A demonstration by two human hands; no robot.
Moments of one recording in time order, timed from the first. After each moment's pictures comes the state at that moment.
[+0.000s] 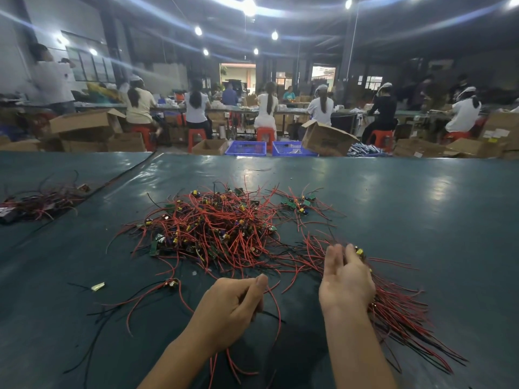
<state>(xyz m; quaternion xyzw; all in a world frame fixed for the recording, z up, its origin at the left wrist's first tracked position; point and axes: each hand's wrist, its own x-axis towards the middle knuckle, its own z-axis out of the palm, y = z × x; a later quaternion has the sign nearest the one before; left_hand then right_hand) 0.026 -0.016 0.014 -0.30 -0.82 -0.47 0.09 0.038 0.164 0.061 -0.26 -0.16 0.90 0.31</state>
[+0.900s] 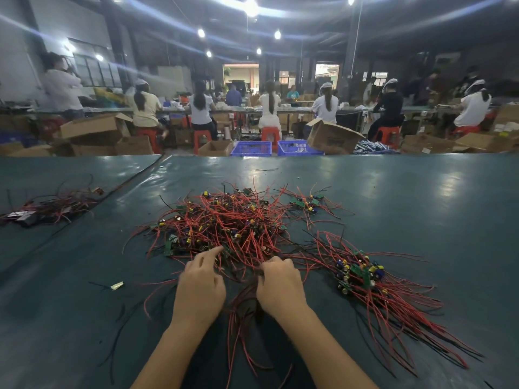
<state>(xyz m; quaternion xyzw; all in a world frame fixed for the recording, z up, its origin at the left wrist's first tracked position) -0.010 -0.059 -0.002 -0.08 -0.93 -0.30 0.21 0.002 0.094 0.007 -0.02 -0.98 0.17 0.08</state>
